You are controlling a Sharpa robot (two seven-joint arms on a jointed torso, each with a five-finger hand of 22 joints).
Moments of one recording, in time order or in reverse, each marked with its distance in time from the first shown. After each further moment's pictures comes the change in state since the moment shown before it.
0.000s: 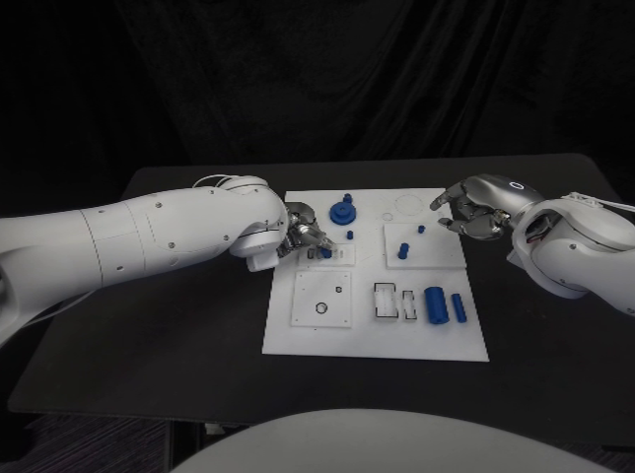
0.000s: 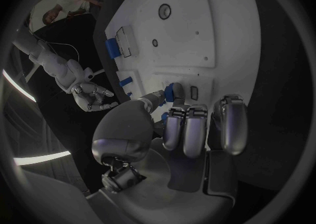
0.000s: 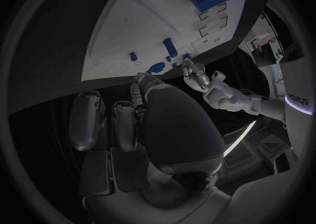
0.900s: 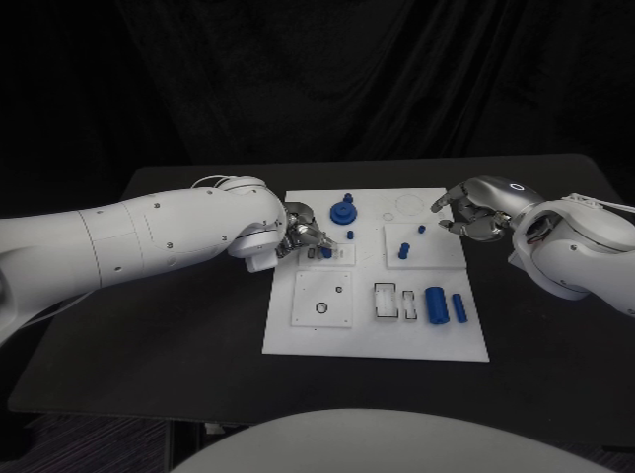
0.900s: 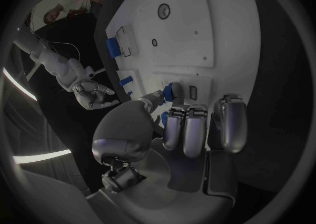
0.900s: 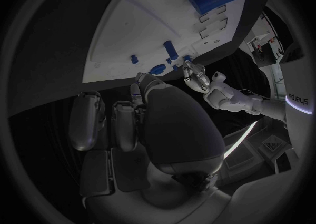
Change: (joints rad) left arm -0.003 -0.008 -0.001 0.001 0.005 -0.007 0.015; left_hand -0.020 -0.020 -0.063 0.041 -0.067 0.009 -0.001 -0.029 0.003 0.000 0.000 0.000 0.000 0.000 0.000 0.000 0.000 0.000 -0.007 0.007 -0.009 0.001; right arm -0.002 0.000 0.000 0.000 0.000 0.011 -0.006; right_hand -0.005 -0.005 0.000 0.000 0.004 0.000 0.000 0.000 -0.002 0.000 0.000 0.001 -0.002 0.000 0.000 -0.004 0.000 0.000 0.000 0.000 0.000 0.000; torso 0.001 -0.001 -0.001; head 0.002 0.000
